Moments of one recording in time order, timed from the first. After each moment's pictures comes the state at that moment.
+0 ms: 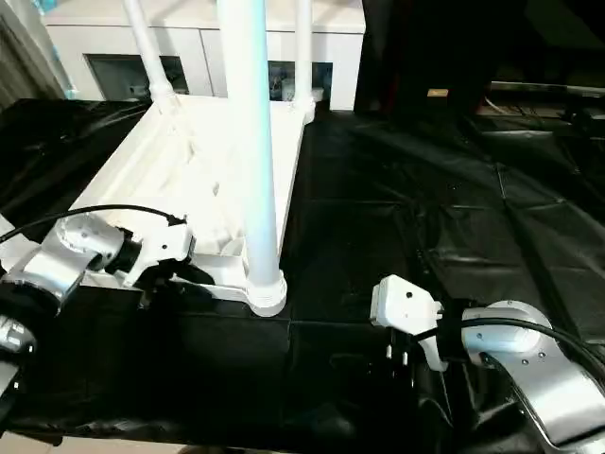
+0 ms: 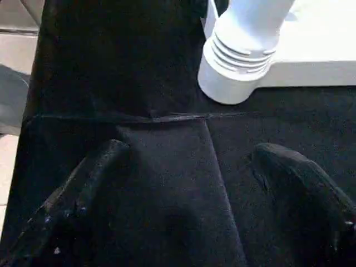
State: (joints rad) left arm -0.80 0.54 -0.39 0.93 0.08 -0.23 -1.38; right arm -0.04 -0.80 0.16 -0.32 0.24 0.32 1.05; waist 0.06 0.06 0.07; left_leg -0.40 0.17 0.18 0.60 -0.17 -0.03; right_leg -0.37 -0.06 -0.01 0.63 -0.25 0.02
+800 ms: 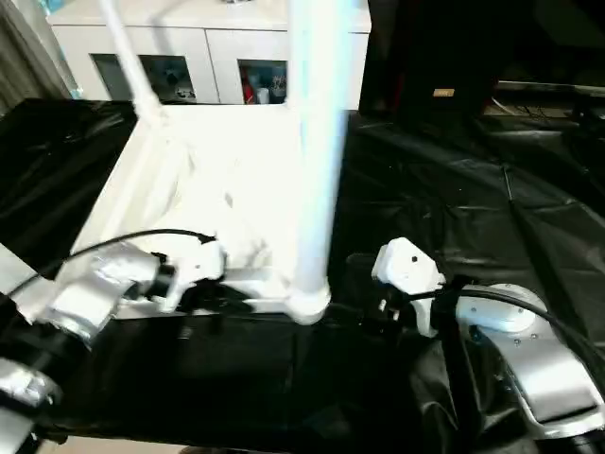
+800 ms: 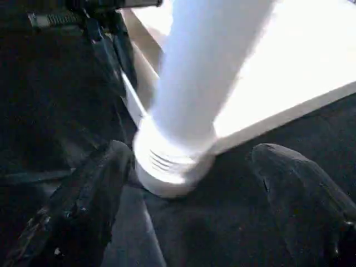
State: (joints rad) left arm -0.55 0.40 -0.34 0.49 0.00 0.05 -1.25; right arm -0.12 -0.68 0.11 -0.26 0.24 0.36 0.91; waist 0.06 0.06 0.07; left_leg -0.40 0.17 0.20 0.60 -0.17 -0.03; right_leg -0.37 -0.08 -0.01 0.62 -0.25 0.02
